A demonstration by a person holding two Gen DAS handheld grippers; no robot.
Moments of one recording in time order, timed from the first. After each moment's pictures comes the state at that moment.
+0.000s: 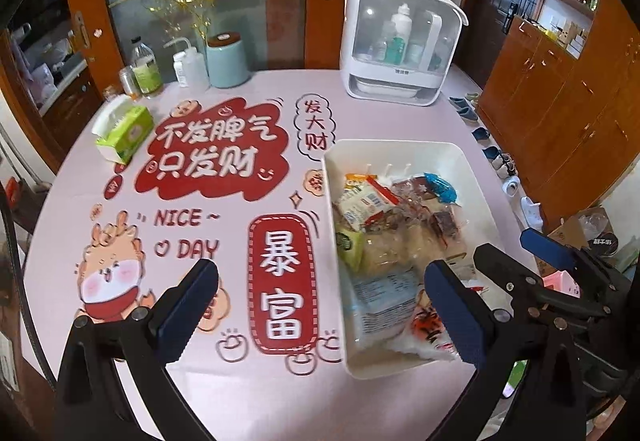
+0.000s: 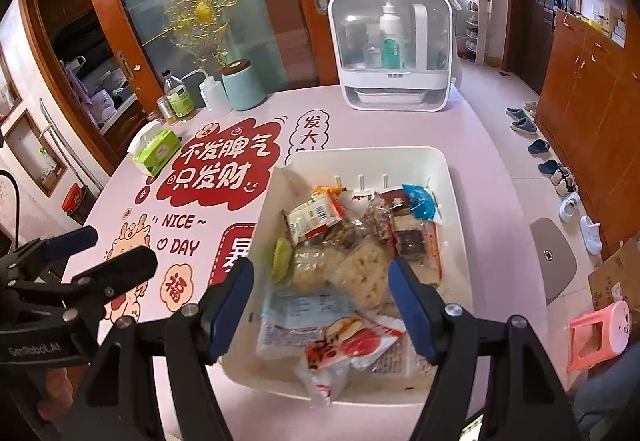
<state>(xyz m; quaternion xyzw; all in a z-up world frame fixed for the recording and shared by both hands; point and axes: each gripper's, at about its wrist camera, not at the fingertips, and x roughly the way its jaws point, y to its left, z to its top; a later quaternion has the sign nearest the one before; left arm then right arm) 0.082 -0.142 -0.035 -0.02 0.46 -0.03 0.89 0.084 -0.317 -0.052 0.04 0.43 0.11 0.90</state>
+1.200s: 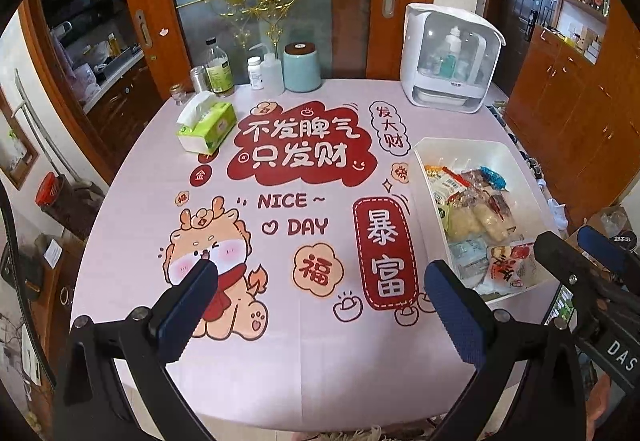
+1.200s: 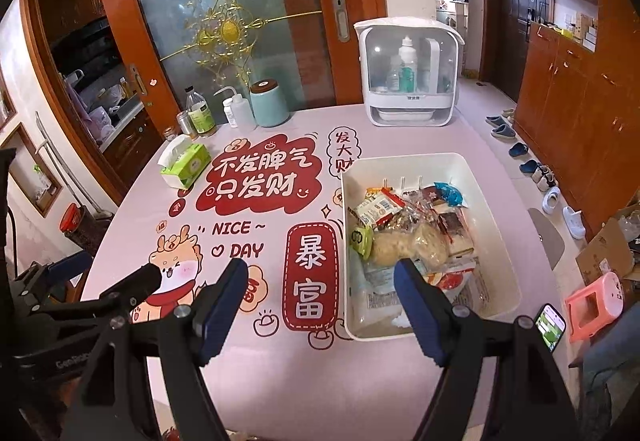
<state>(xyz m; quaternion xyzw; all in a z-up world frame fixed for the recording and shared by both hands) -0.001 -0.010 0.002 0.00 0.44 0.02 0.90 -0.007 -0.197 0.007 0.05 0.40 0.06 0.91</state>
